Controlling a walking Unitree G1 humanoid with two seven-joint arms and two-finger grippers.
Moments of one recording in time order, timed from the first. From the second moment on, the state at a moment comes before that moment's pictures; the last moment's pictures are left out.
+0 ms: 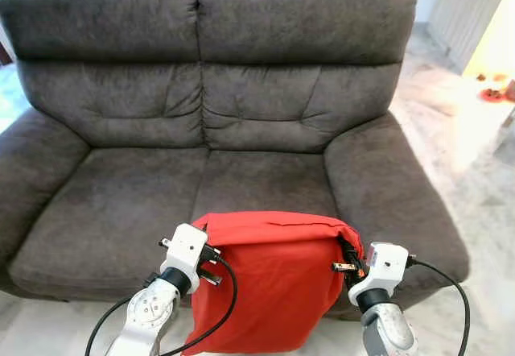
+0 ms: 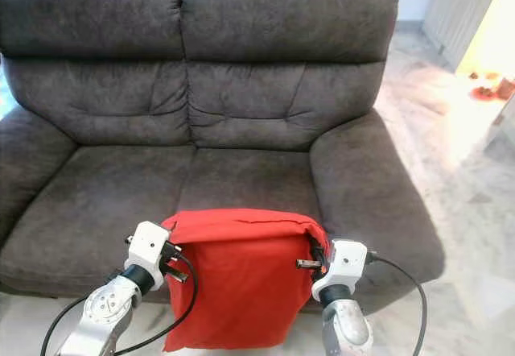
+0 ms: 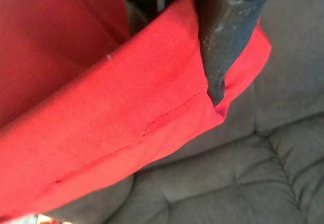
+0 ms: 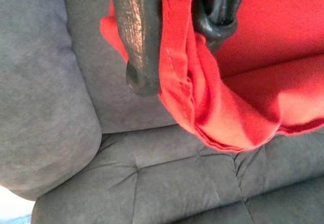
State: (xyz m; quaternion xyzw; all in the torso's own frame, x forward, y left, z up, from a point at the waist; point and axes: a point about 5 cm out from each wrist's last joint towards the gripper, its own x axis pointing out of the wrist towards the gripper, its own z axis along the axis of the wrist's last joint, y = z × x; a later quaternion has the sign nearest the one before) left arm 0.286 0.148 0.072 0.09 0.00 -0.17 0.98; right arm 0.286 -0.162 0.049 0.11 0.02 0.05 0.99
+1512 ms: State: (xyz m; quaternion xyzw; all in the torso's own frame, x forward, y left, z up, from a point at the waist) left arm 0.300 0.156 0.156 0.19 -0.16 -0.15 0.96; right arm 0.297 -0.151 0.130 0.04 -0.12 0.05 0.99
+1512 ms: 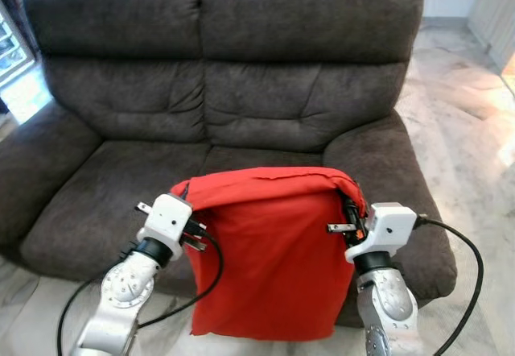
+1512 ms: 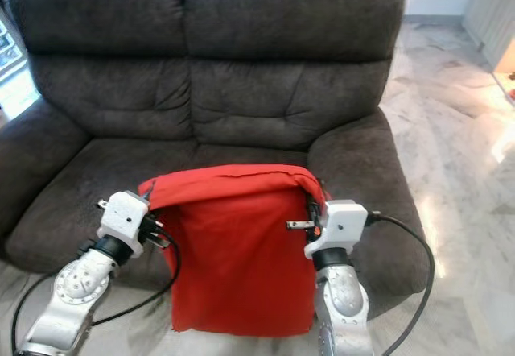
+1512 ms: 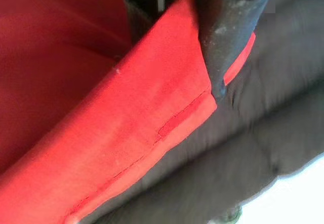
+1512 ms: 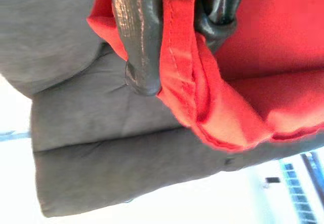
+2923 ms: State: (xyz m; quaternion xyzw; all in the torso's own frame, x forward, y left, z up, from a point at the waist) left arm 0.307 0.163 0.190 0.21 -0.21 -0.12 0.95; right arm 0.311 -0.142 0.177 0.03 -0.17 0.08 0.98
